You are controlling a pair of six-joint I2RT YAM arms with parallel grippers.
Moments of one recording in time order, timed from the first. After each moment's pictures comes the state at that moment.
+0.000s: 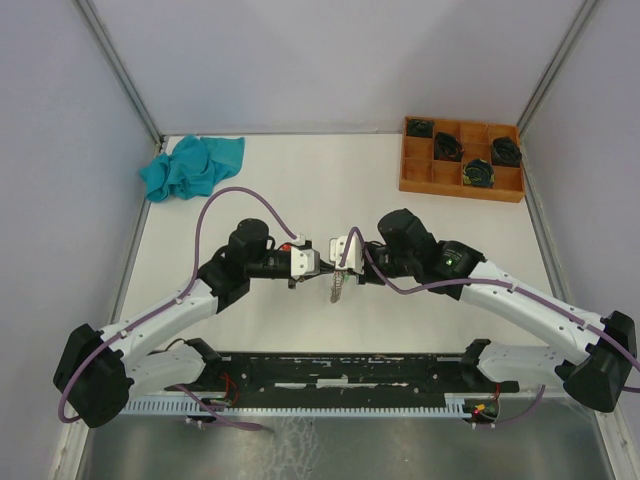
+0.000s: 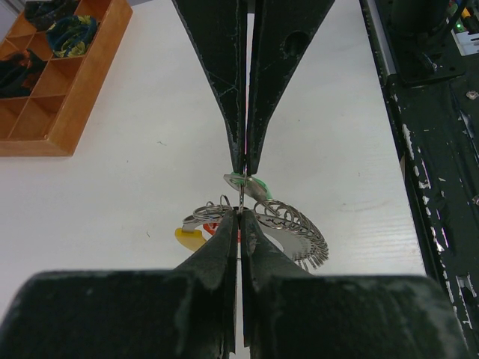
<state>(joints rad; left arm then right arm) -0.69 1.07 0.65 0.10 0.78 0.55 0.88 1.15 1.00 -0.50 -0.34 -0.63</state>
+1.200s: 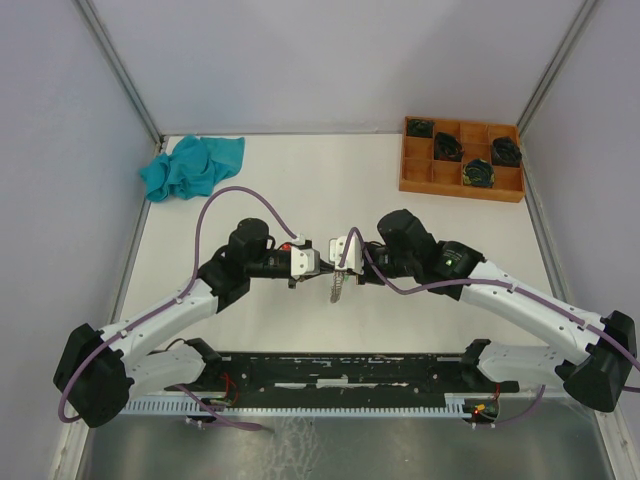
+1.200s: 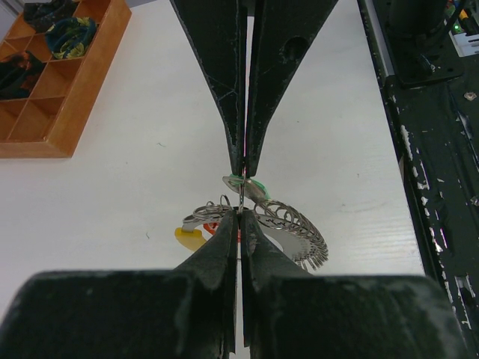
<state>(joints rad) -0.69 1.07 0.65 0.10 0.78 0.55 0.89 1.15 1.00 -0.50 -0.33 -0.63</state>
